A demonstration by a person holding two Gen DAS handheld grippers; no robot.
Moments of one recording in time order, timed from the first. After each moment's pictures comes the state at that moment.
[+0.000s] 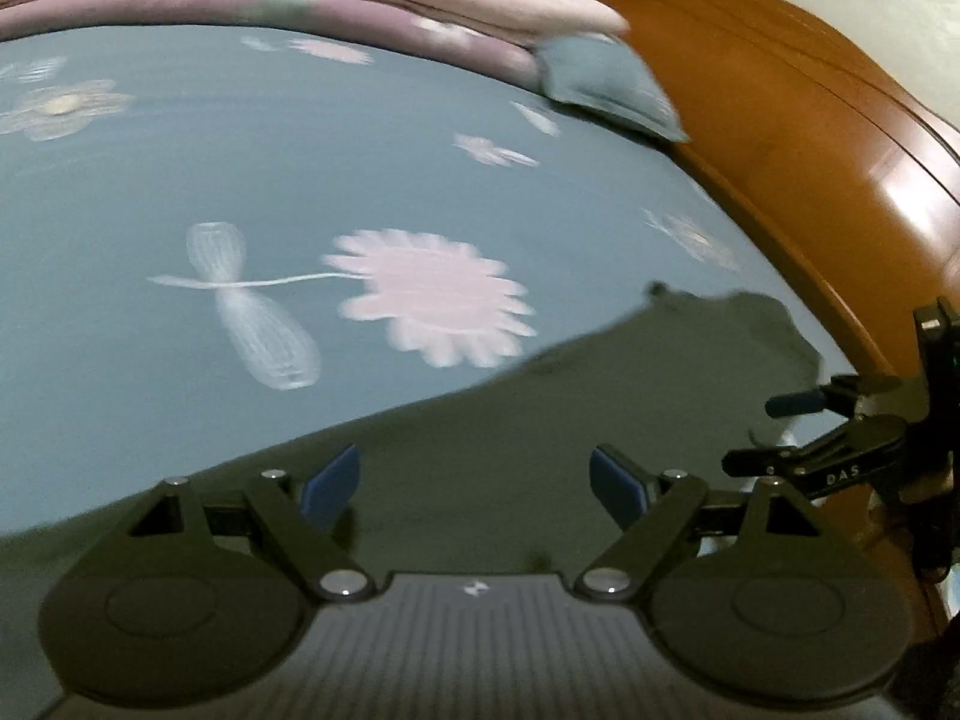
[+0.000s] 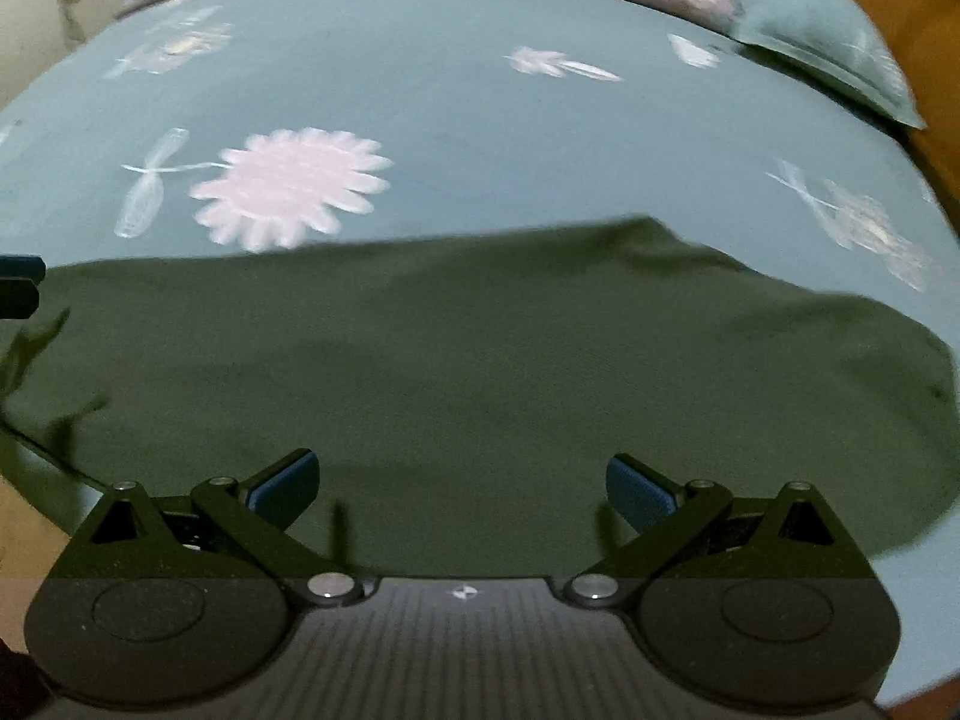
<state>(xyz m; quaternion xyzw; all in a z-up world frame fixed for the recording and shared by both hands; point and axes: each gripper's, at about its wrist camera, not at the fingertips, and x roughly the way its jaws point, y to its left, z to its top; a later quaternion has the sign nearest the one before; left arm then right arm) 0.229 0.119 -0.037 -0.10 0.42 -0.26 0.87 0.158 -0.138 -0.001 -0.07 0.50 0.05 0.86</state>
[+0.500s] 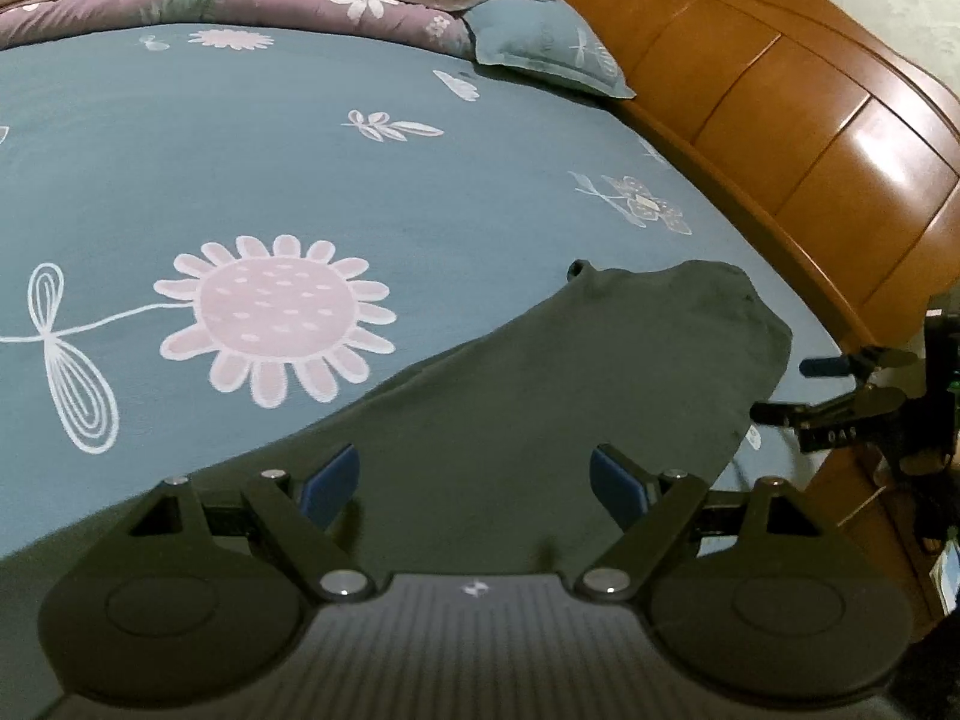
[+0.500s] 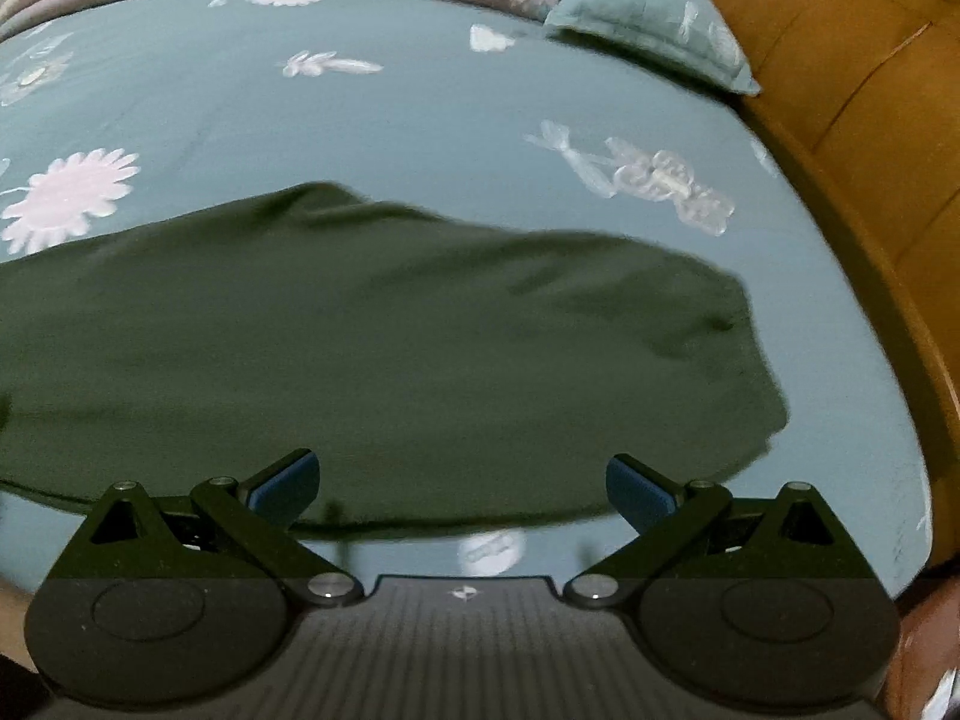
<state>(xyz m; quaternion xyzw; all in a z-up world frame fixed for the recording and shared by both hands) 0.240 0.028 -0.031 -0.07 0.43 -0.27 0.86 0.138 -0.265 0.000 -0.10 0.46 -0.06 0.88</state>
